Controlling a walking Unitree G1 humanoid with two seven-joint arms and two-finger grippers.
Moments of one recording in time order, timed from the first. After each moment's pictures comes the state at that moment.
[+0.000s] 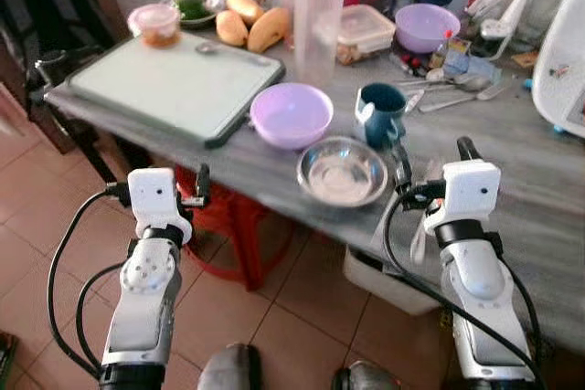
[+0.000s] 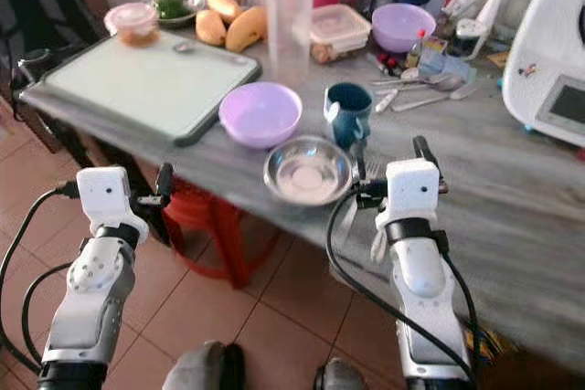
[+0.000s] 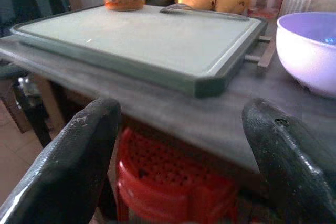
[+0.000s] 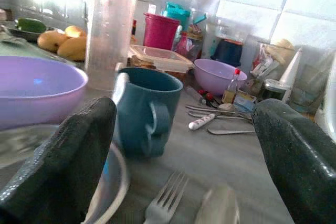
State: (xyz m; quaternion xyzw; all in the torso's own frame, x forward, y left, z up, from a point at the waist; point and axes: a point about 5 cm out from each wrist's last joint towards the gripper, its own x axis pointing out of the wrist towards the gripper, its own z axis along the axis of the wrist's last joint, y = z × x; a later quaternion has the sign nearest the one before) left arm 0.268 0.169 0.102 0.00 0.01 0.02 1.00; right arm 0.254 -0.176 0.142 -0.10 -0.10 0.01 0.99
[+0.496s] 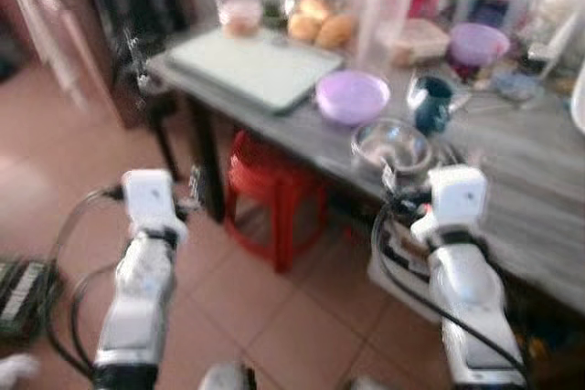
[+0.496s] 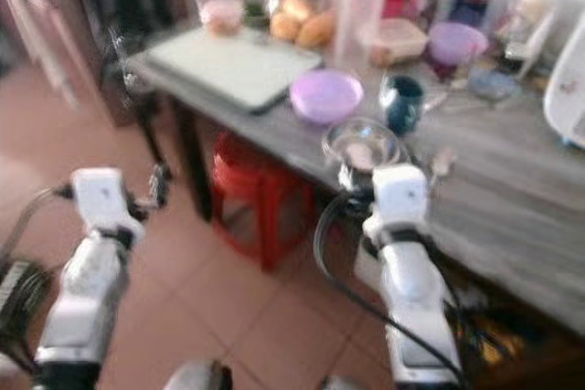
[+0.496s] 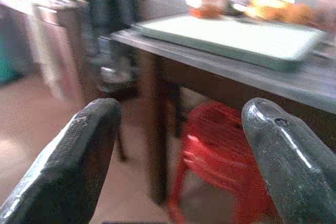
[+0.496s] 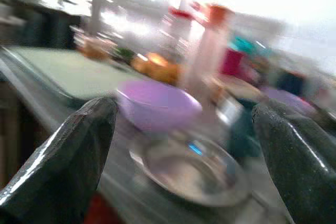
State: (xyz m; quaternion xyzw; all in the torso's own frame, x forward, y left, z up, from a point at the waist) left arm 0.269 0.179 0.103 0.01 0.00 0.04 1.00; right arm 0.253 -0.163 0.140 -0.10 -0.10 0.04 0.99
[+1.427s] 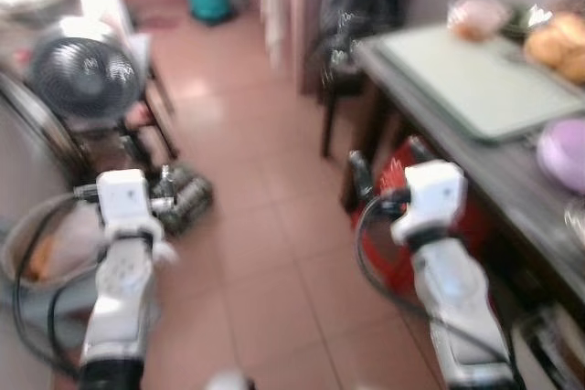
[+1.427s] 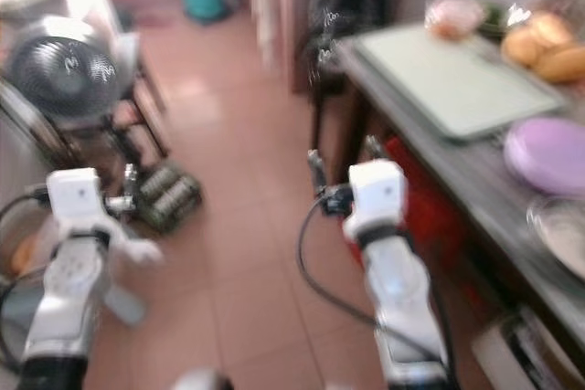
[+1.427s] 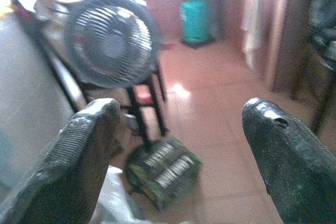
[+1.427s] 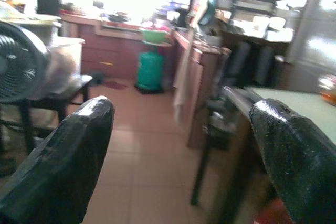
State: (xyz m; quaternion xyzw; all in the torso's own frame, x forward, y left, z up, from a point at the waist) left arm 0.272 0.202 0.093 0.04 0.02 0.10 0.99; right arm 0.254 -0.144 0.138 -0.07 -0.10 0.11 0.99
